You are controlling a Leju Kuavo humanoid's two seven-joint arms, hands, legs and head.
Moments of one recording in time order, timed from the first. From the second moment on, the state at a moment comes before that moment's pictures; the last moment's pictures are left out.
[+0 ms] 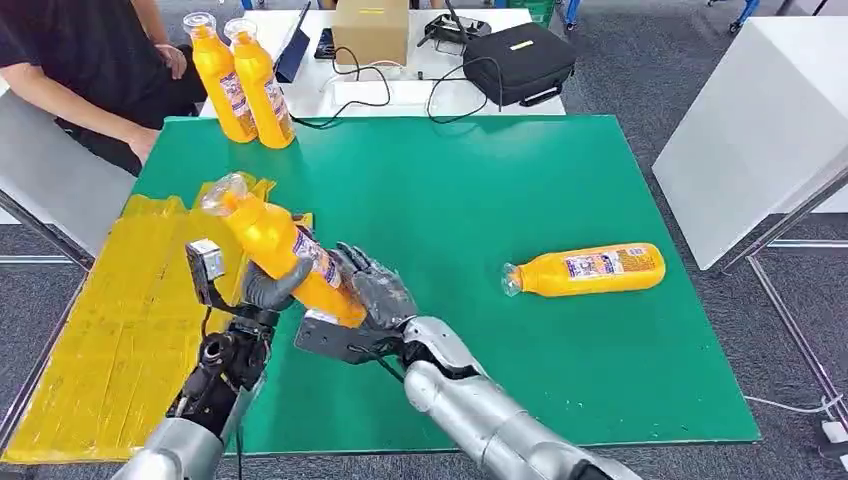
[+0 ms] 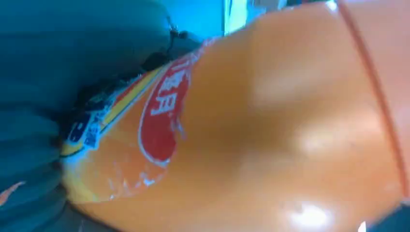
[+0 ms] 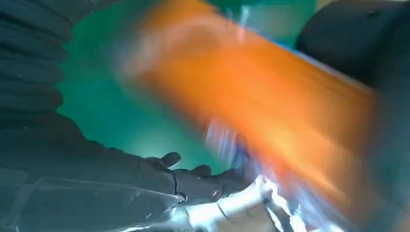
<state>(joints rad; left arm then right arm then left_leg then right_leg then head) -0.41 -0.05 0.02 -0.89 0.03 -0.32 -0.51 -0.57 0.34 0.85 -0.71 0.64 -0.36 -0.18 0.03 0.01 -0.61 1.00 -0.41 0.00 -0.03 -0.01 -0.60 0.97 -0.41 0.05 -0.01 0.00</state>
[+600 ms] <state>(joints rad) -0.47 0.08 0.14 -0.72 -1.51 0.67 0.01 -0.28 0.16 0.25 -1.33 0.74 -0.12 -0.30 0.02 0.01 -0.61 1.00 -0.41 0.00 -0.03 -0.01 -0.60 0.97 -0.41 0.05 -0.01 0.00</state>
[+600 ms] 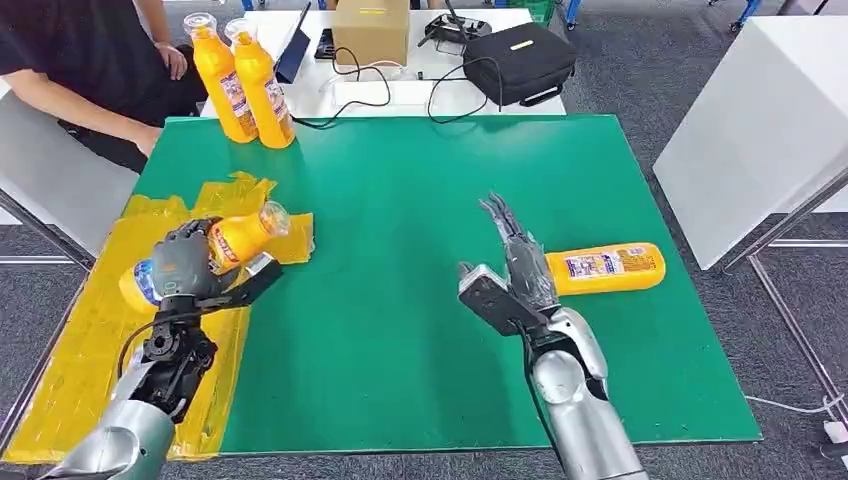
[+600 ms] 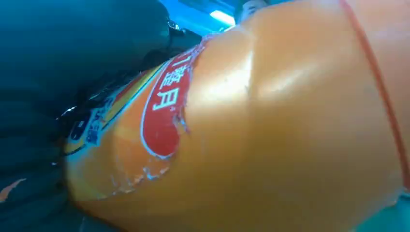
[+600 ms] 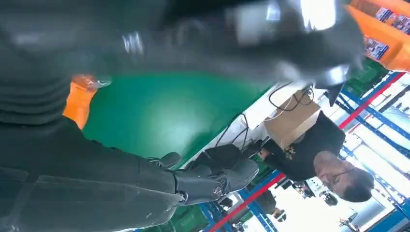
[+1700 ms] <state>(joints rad) -0.42 0.05 0.30 -0.54 -1.11 0.55 -0.52 -0.32 0.00 0.13 -1.29 0.80 -0.13 -0.29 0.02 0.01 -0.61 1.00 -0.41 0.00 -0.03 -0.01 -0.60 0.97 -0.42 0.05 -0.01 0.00</state>
